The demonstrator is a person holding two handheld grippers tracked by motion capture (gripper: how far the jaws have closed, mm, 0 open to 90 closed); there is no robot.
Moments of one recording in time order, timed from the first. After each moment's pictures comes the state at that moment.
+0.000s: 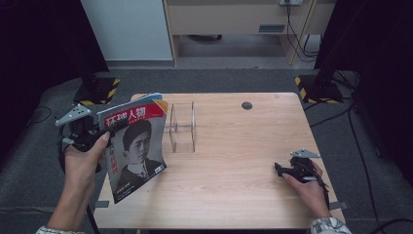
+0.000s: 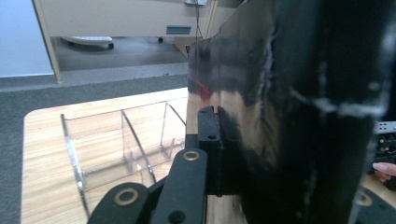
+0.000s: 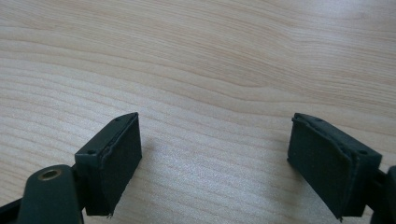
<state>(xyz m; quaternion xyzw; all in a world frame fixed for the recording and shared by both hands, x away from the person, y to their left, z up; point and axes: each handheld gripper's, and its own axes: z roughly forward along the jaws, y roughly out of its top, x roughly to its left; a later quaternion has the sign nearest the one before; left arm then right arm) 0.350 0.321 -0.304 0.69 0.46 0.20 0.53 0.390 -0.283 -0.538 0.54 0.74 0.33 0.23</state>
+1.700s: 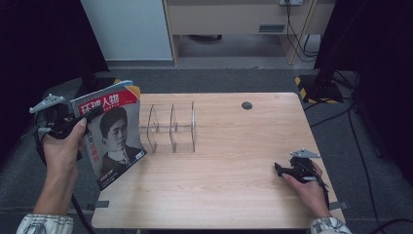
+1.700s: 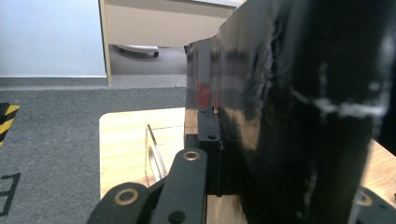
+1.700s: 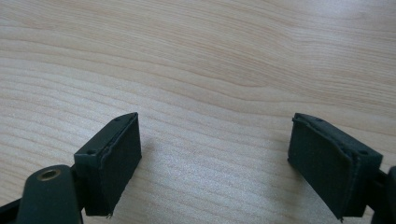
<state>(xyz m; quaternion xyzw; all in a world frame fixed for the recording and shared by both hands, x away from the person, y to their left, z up) 0.375 0.374 -0.293 0.64 0.51 0.25 0.51 0.389 -0.283 -0.538 0.54 0.74 0.32 0.23</state>
